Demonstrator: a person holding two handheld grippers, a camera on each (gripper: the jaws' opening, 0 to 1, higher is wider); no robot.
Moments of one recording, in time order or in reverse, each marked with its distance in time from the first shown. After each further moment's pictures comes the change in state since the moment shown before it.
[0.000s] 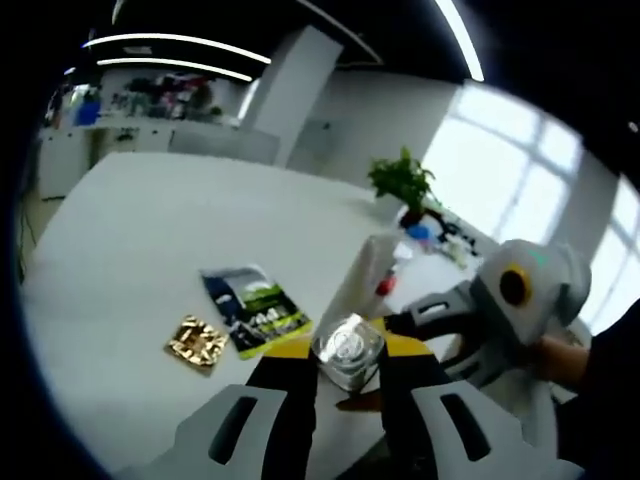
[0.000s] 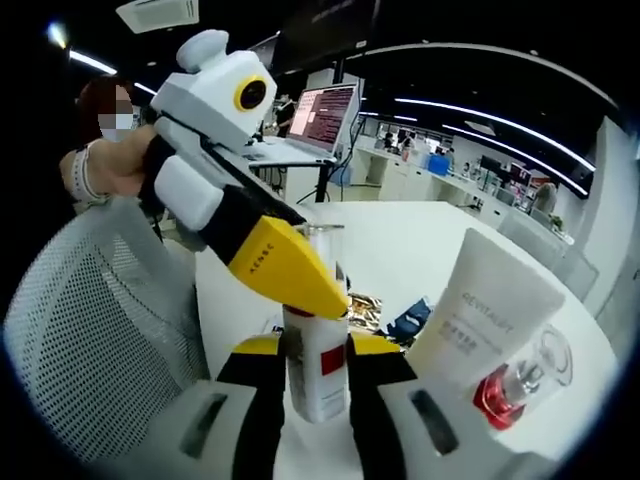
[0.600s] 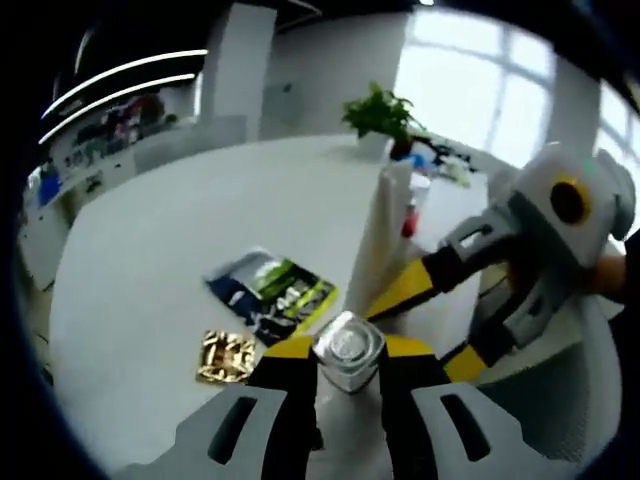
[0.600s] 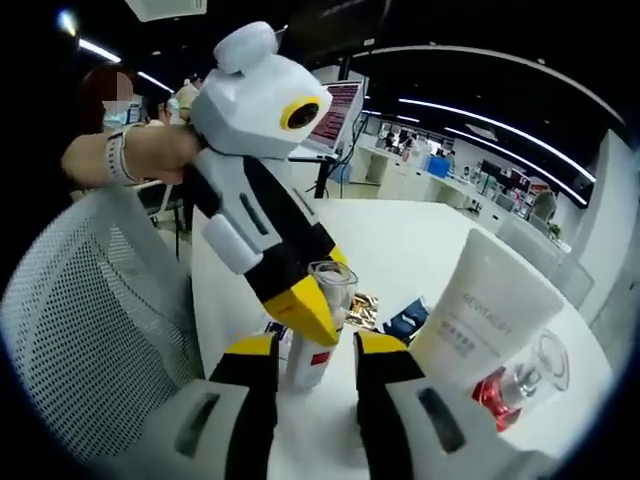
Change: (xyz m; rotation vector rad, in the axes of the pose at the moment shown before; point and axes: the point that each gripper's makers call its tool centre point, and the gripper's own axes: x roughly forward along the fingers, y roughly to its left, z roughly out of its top) left arm 0.024 0.034 -0.023 0.338 0.245 0.004; right arm 0.000 -0.003 -0.002 -0.014 0.014 -0.014
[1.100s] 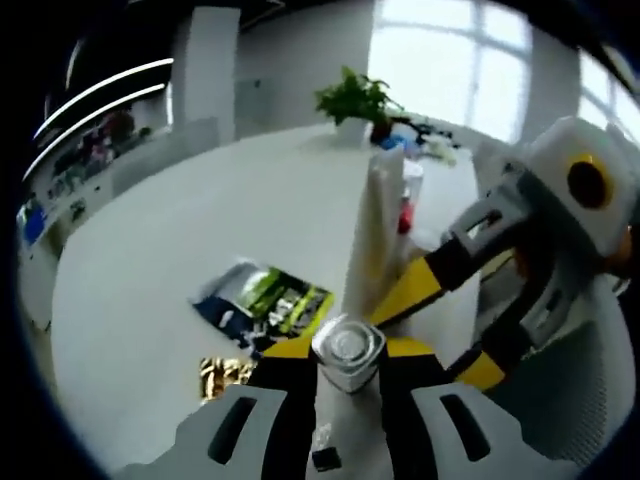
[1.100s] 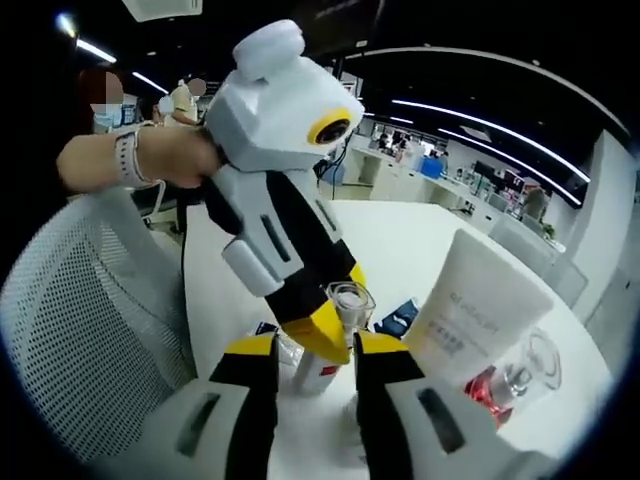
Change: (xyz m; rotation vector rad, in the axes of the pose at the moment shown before) left arm 0.019 -0.004 0.008 0.127 0.028 -0.065; right arm -0.002 -0.008 0.000 -0.004 -0.005 -0.035
